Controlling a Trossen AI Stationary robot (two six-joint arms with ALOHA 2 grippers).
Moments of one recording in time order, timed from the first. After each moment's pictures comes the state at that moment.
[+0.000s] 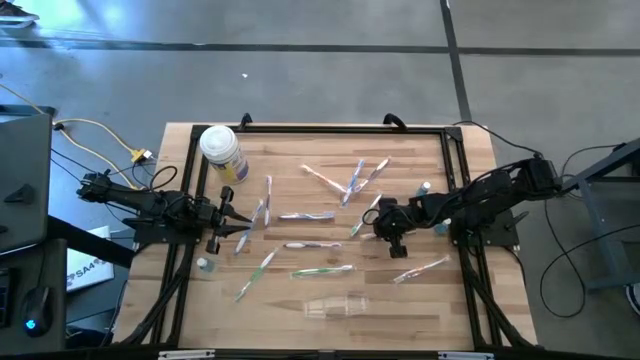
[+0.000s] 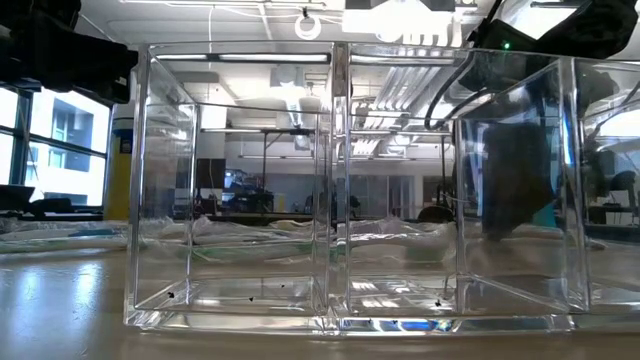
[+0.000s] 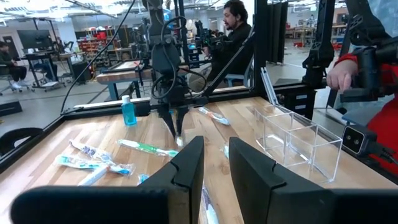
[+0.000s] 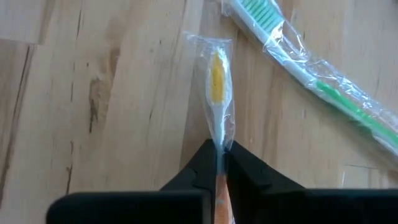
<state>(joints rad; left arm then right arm) -0.29 0.08 0.01 0.12 -0.14 0.07 0.07 1.47 0.50 -0.17 0.01 -0.08</state>
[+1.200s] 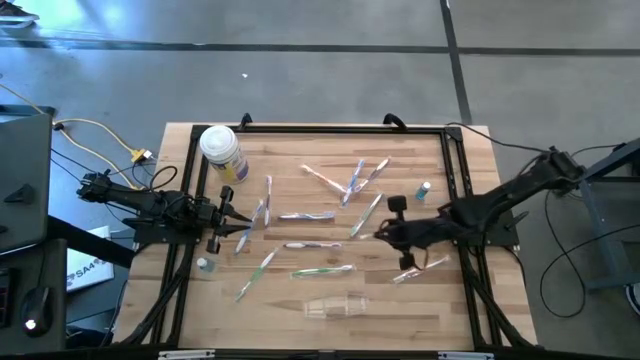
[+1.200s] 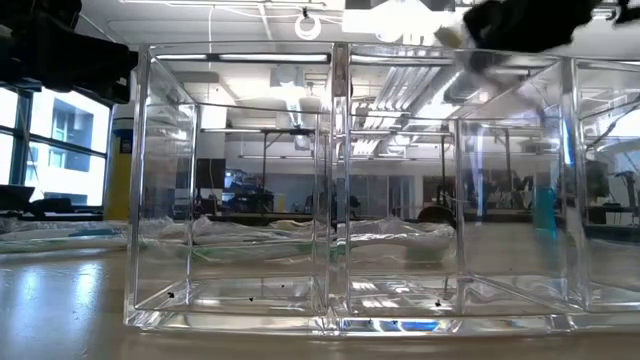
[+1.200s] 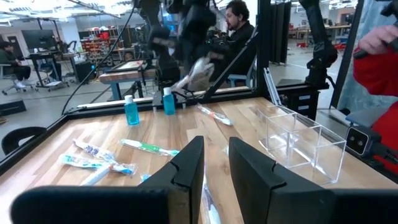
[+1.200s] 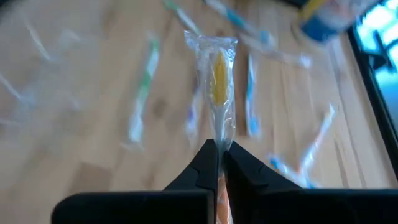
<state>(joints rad) -0.29 0.08 0.01 0.12 -0.15 0.07 0.43 1.11 0.77 -0.34 0.39 -0.05</state>
